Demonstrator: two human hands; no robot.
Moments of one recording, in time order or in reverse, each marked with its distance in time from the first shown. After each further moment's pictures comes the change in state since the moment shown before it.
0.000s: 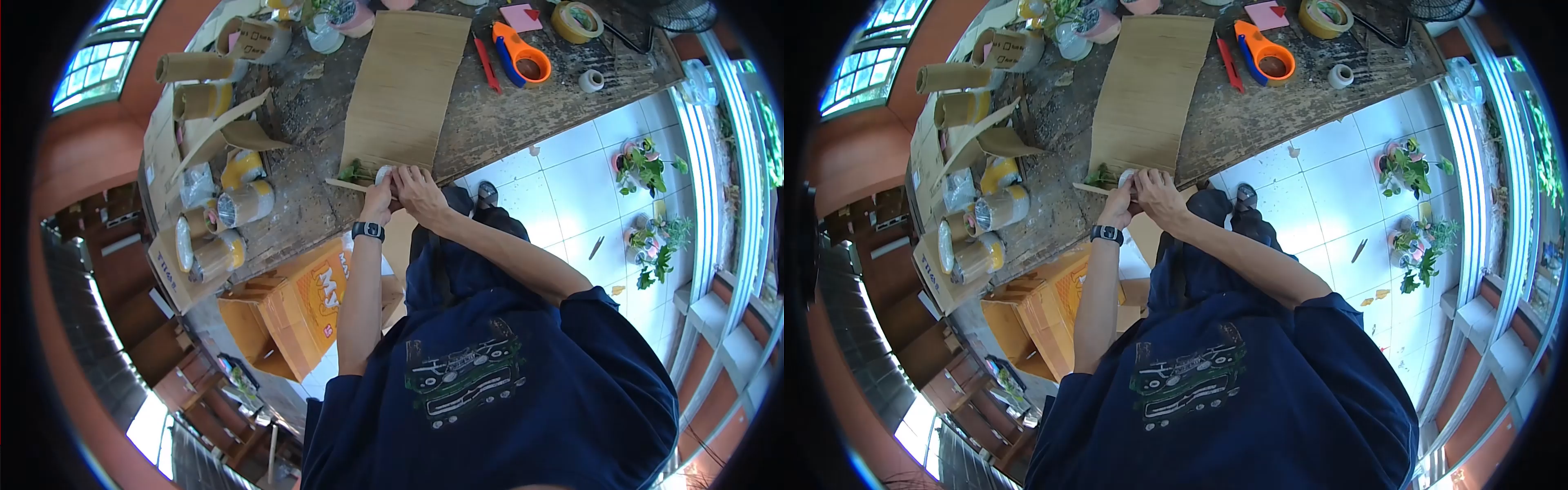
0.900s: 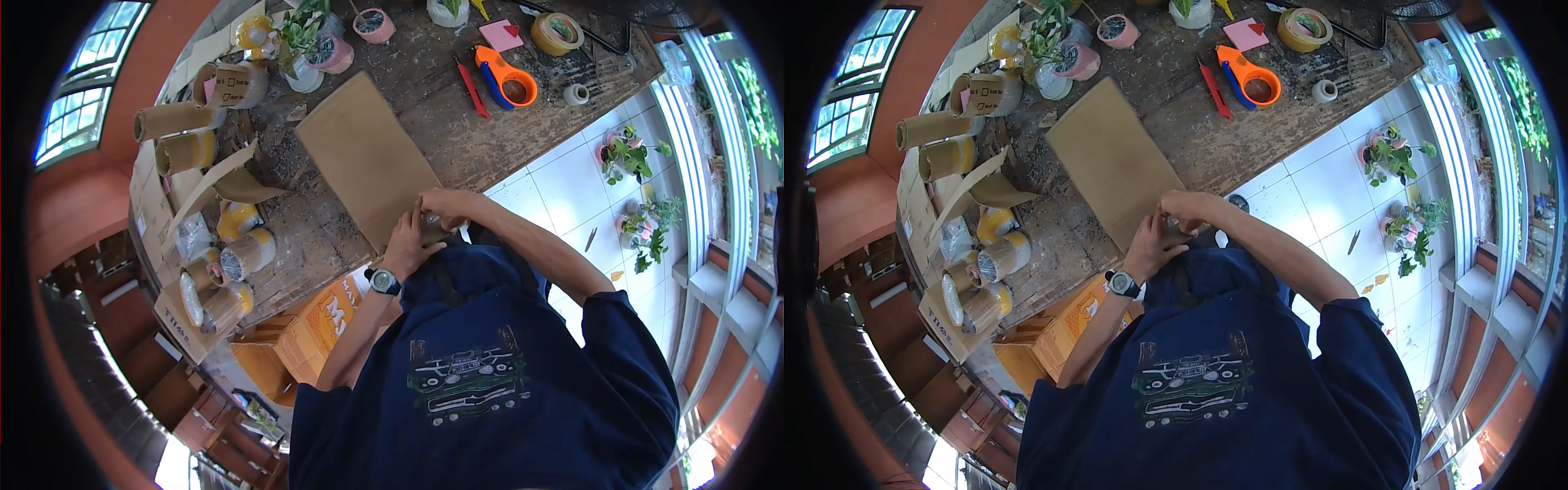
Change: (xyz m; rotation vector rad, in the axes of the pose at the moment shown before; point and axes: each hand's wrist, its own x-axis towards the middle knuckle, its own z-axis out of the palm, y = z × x) left_hand -0.059 0.016 0.032 1.265 -0.300 0.890; right_hand 0.048 0.100 -0.051 0.563 -0.888 -0.093
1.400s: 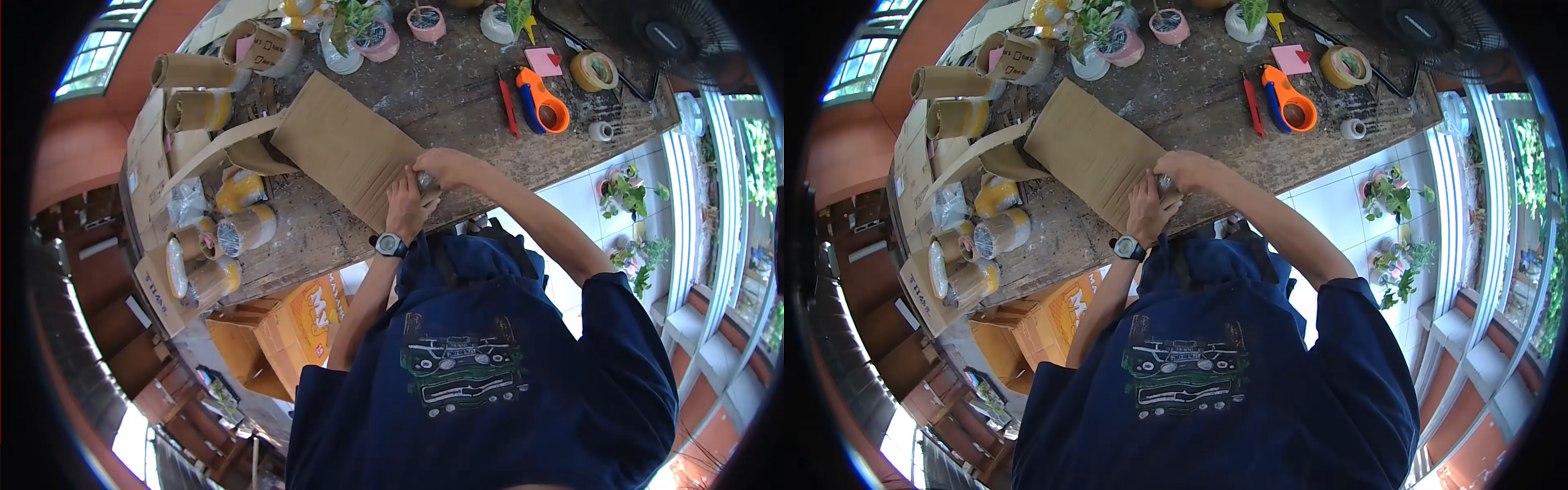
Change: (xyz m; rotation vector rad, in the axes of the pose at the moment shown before) left_hand 0.055 -0.047 -0.009 0.126 0.348 -0.149; right_hand 0.057 0.000 -0.072 -0.261 0.188 -0.106
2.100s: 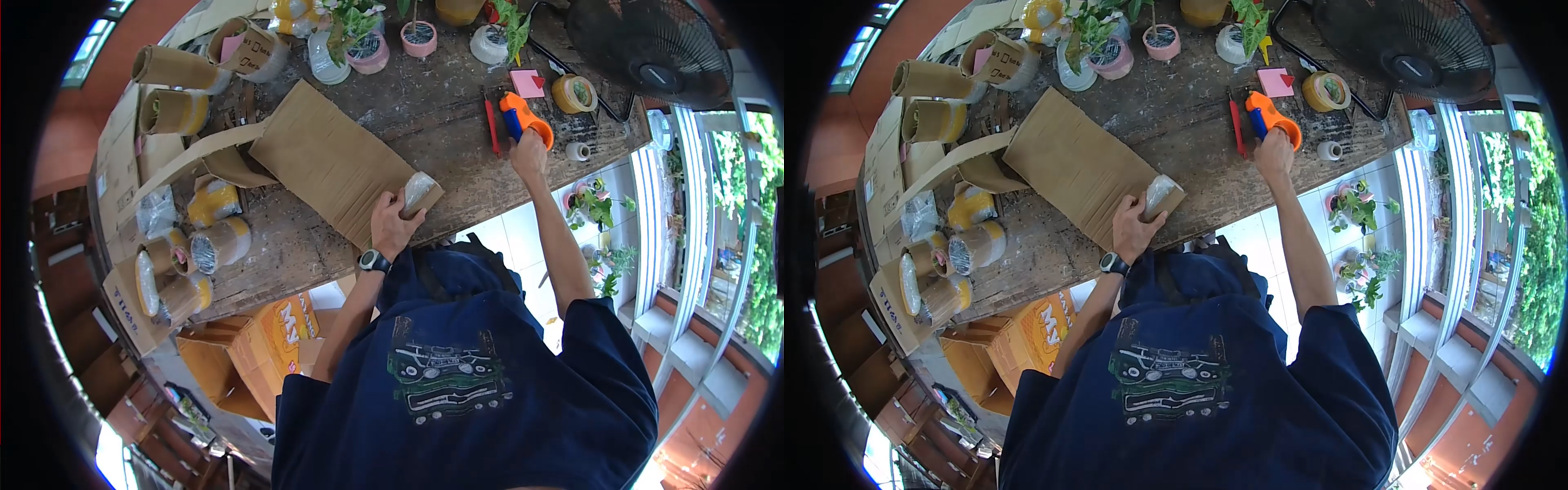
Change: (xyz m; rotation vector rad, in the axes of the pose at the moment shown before) left_hand 0.005 0.006 -0.012 -0.319 0.074 -0.063; right_hand -0.126 0.115 -0.035 -0.358 0.776 1.046
